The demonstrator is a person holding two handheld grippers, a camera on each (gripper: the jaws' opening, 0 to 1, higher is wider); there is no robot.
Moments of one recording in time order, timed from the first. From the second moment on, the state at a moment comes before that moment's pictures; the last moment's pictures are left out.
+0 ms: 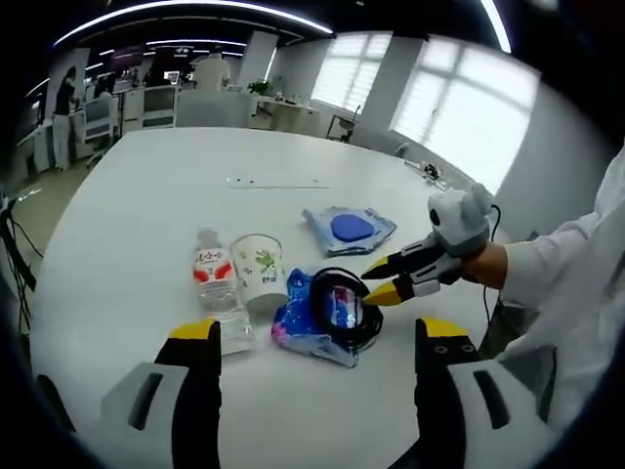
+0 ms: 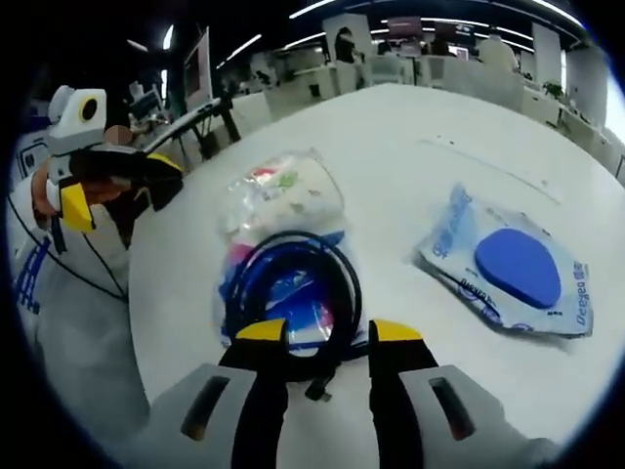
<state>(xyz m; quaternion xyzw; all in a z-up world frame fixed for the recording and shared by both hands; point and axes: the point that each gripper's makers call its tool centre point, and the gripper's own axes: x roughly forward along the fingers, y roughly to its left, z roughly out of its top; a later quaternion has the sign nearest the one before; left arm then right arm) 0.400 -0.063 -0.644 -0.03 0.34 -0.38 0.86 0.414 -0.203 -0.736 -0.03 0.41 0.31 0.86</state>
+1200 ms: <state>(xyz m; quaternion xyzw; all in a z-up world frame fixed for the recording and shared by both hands) 0.406 -0.103 -0.667 0.00 0.37 -0.40 0.84 0.415 -0.214 -0.752 -0.02 0.43 0.24 0.87</state>
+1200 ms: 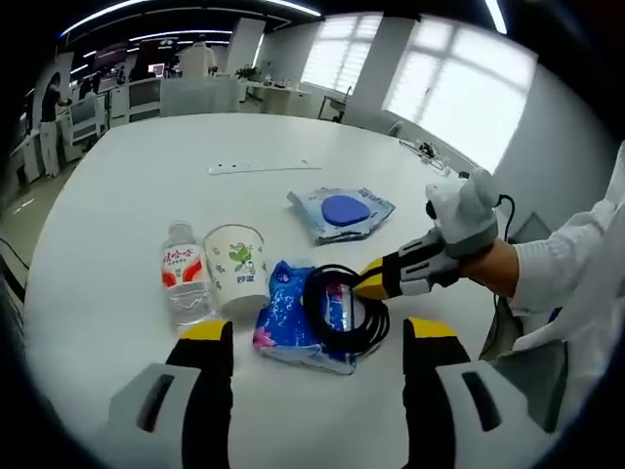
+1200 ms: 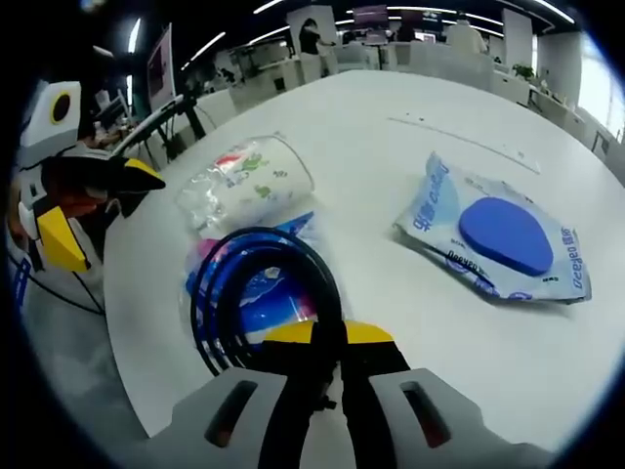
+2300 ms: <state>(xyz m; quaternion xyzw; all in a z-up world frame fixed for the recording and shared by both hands) 0.421 -0.139 -0.720 0.06 0.42 -0.41 0.81 0.417 -0.212 -0.754 0.00 0.42 0.23 0.88</state>
